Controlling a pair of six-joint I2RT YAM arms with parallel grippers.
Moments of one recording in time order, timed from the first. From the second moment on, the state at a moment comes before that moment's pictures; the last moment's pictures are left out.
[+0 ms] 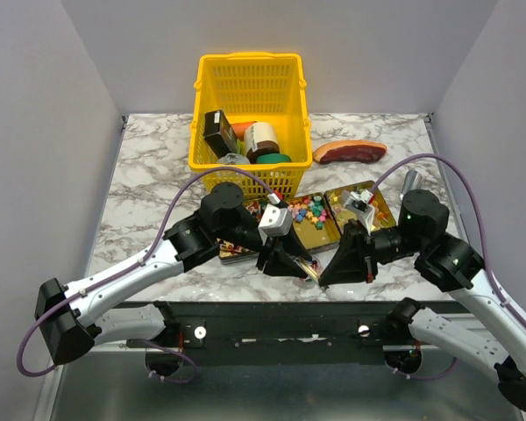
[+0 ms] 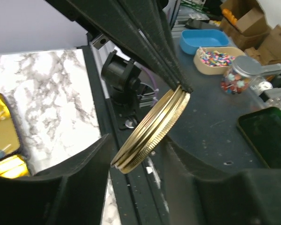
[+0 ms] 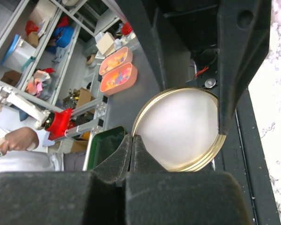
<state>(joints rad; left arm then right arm) -0.94 1.11 0.96 0.02 0.97 -0.03 0.69 0.74 0.95 -0.45 -1.06 0.45</state>
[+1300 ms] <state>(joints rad) -0.96 1.22 0.54 0.30 0.34 -0.87 0.69 0.58 0.63 -0.59 -0.03 0.63</state>
